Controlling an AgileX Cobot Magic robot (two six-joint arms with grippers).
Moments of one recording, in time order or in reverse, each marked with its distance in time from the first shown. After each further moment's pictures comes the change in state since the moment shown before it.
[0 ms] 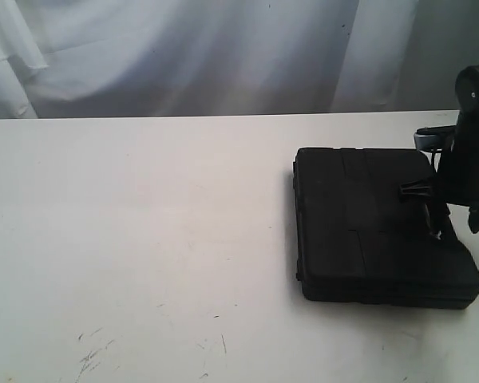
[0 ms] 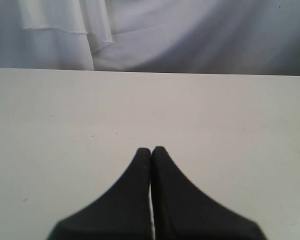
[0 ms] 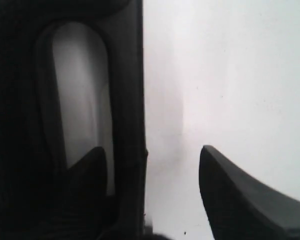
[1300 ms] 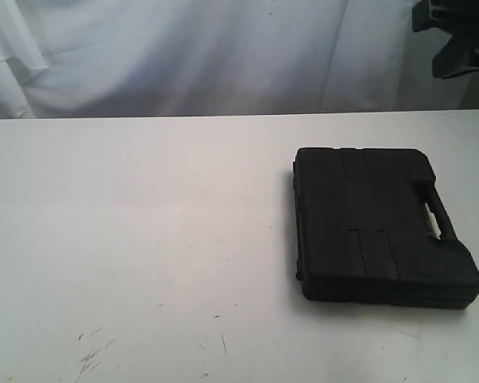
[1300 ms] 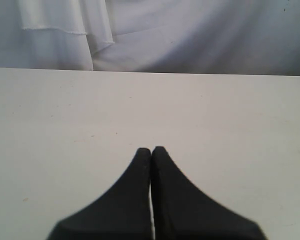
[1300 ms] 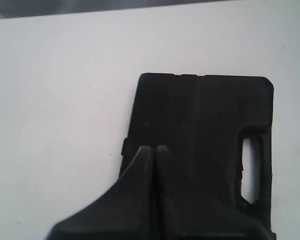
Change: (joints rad) left arm 0.000 0.000 0.000 0.000 0.000 0.000; right arm 0.124 -0.738 0.122 0.352 -0.147 -0.125
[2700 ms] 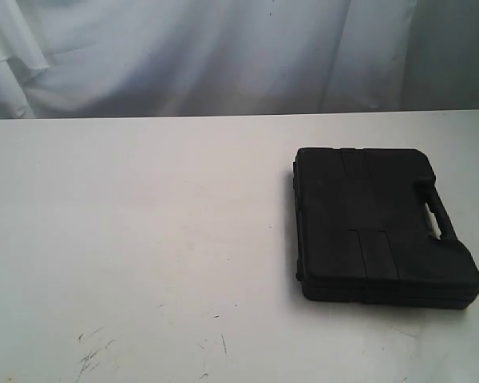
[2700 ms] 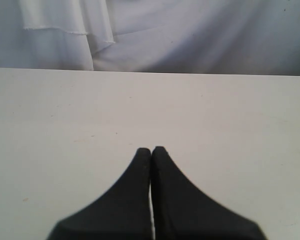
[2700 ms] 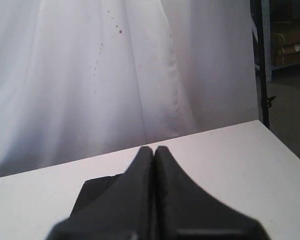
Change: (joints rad) left arm 0.000 0.000 0.000 0.000 0.000 0.000; right arm -0.249 -1.151 0.953 -0.038 -0.564 0.010
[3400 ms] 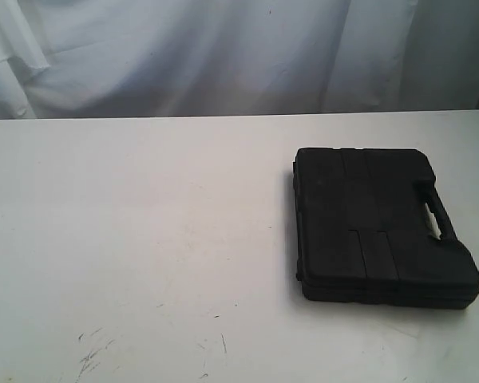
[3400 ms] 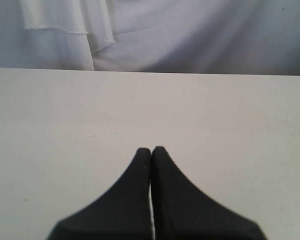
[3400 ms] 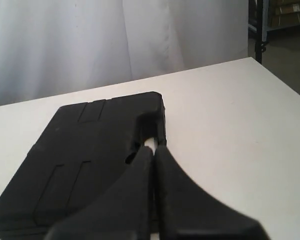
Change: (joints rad) left arm 0.000 0.000 0.000 0.000 0.000 0.000; right arm 0.004 -0.190 0.333 0.000 -0.010 -0.049
